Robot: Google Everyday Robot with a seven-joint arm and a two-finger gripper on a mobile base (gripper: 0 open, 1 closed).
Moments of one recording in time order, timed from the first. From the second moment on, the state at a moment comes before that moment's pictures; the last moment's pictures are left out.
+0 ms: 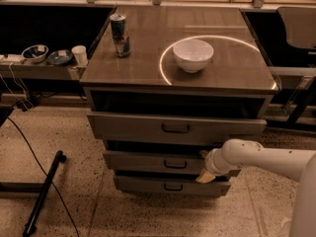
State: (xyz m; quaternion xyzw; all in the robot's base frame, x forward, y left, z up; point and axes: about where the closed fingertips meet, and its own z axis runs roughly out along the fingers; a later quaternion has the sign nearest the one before) arm 0.575 -0.195 0.422 -0.63 0.74 0.03 0.23
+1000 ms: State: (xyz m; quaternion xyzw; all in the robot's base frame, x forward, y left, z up) arm 0.468 -0.187 0.432 -0.65 0.72 0.09 0.23
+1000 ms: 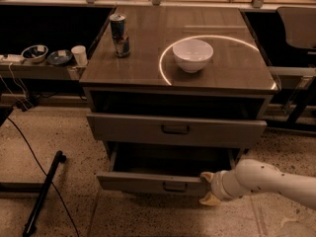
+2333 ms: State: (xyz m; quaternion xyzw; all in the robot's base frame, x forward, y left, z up) arm 0.519 -0.144 0.500 -0.69 0.69 0.09 0.20
